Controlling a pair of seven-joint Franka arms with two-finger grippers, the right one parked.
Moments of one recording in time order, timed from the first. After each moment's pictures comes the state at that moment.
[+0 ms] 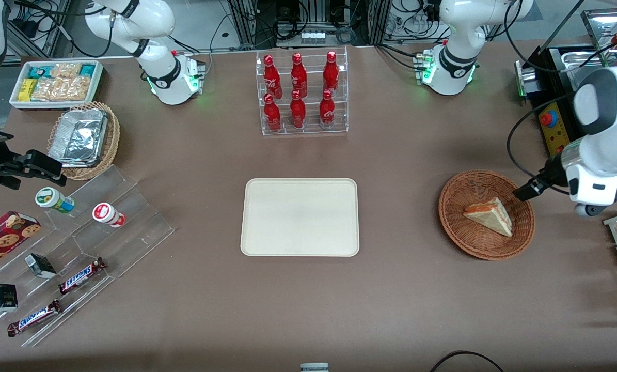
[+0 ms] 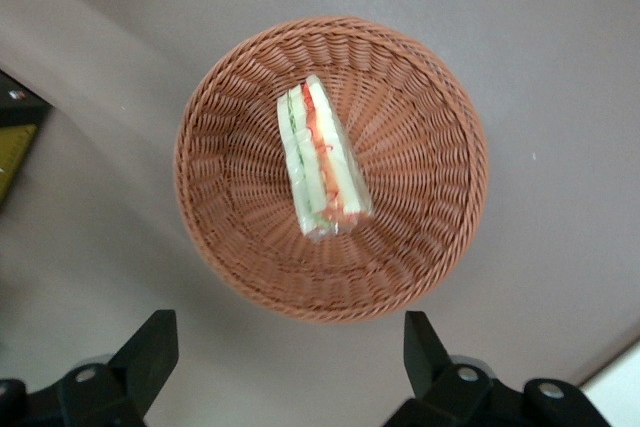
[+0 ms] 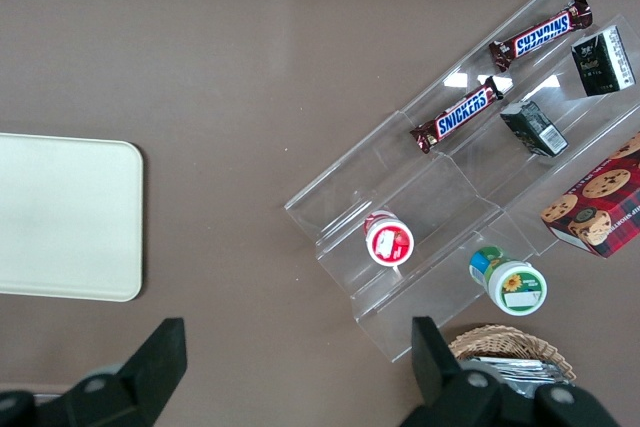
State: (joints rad) arm 0.05 0.09 -0.01 -1.94 0.00 1.93 -0.67
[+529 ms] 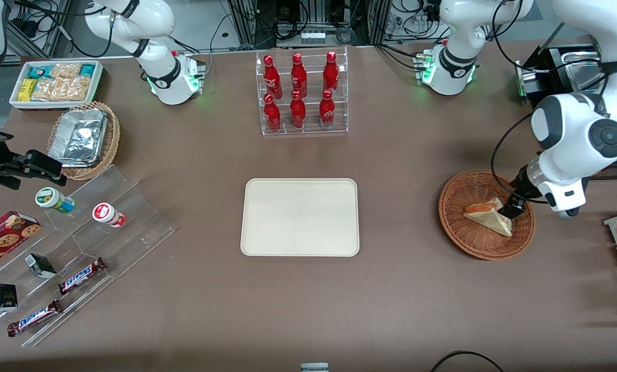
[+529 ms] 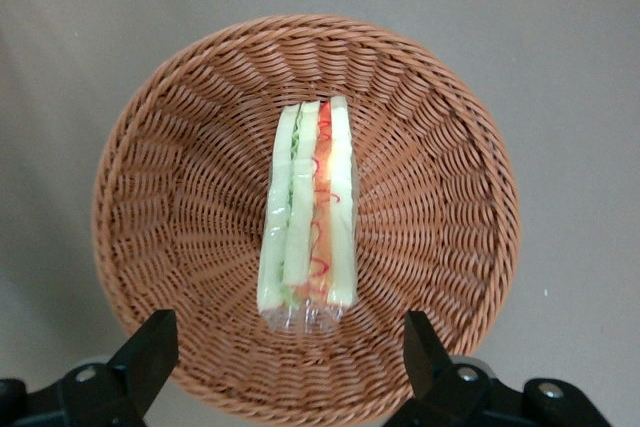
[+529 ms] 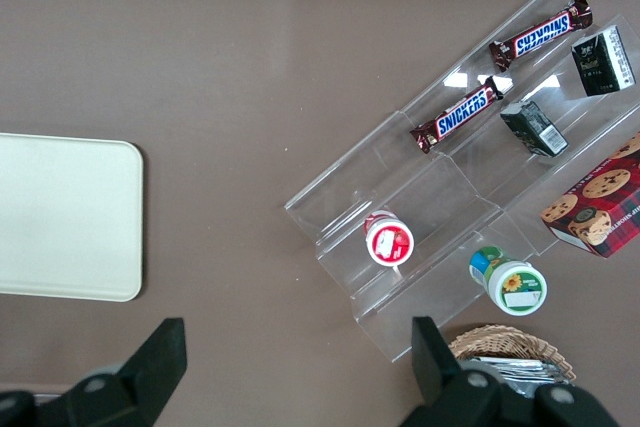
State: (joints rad) arm 0.05 0.14 -0.01 -2.17 0.00 2.31 -1.04
